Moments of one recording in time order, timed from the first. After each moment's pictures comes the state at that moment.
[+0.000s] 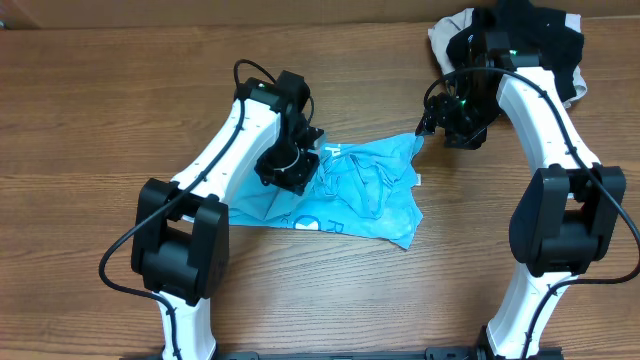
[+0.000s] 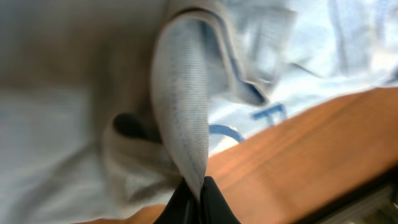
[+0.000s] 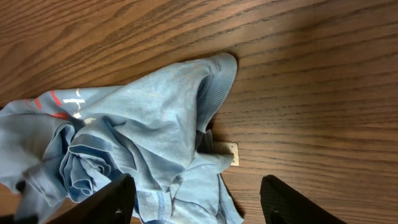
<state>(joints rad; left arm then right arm) -0.39 2.05 1.66 -1.29 0.28 0.06 0.02 2.10 1.80 -1.22 -0.35 0.23</state>
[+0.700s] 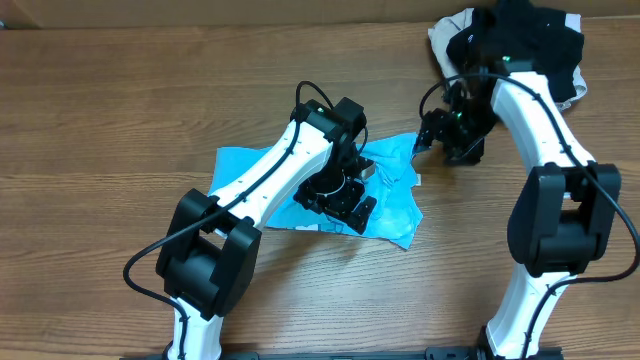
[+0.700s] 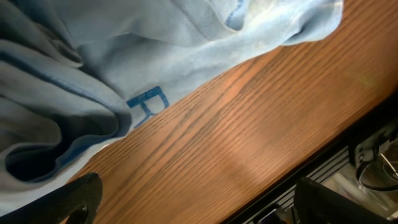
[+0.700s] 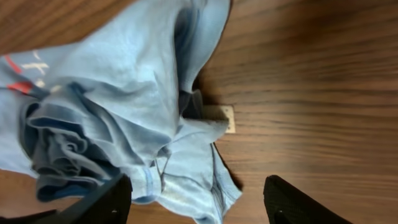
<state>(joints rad) -0.60 2.05 1.66 -1.31 0.36 0.00 0.05 2.10 1.72 -1.27 -0.35 0.23</state>
